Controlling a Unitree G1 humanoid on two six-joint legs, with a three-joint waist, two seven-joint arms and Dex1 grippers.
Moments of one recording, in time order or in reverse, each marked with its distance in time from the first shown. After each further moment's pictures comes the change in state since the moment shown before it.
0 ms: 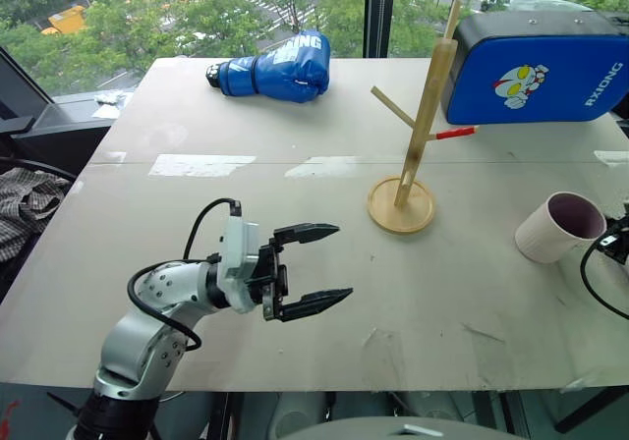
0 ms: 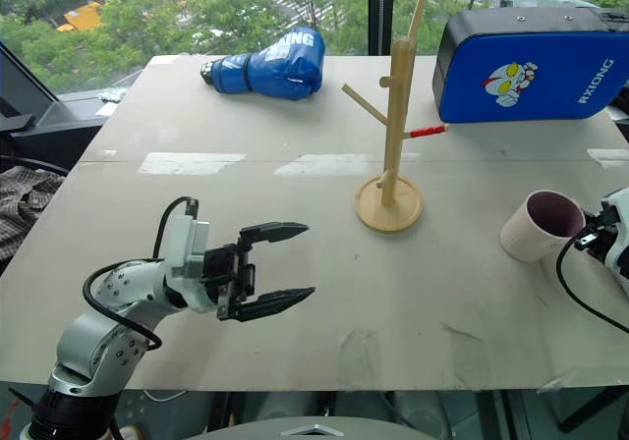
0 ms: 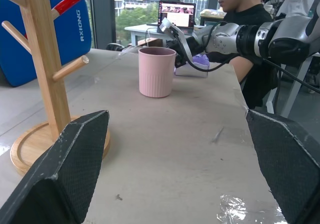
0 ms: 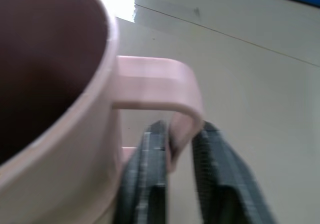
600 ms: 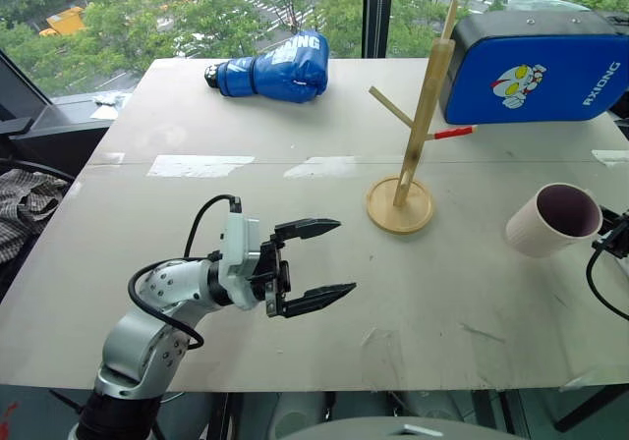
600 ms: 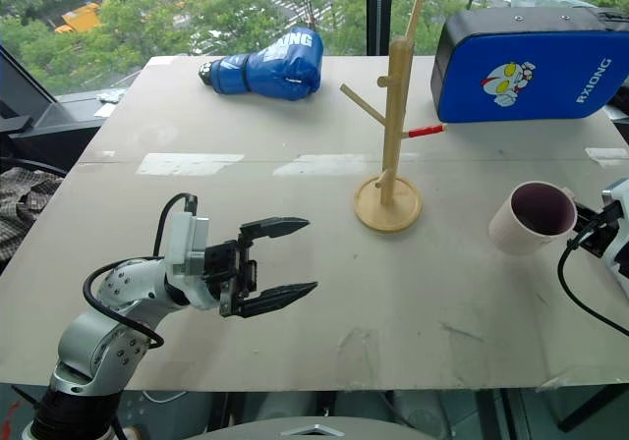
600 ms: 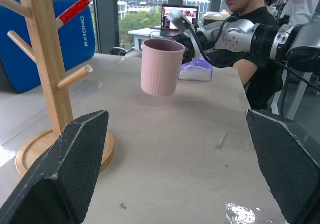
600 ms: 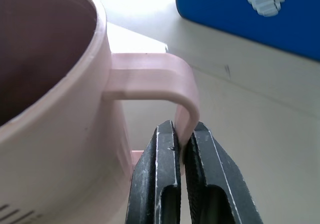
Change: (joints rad) left arm -0.036 -0.015 -0.007 0.009 -0.001 0.001 0.020; right arm 0.149 0.007 -0.076 -0.465 0.153 0.178 -0.055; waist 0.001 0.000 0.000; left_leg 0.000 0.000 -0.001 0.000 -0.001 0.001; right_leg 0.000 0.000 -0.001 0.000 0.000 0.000
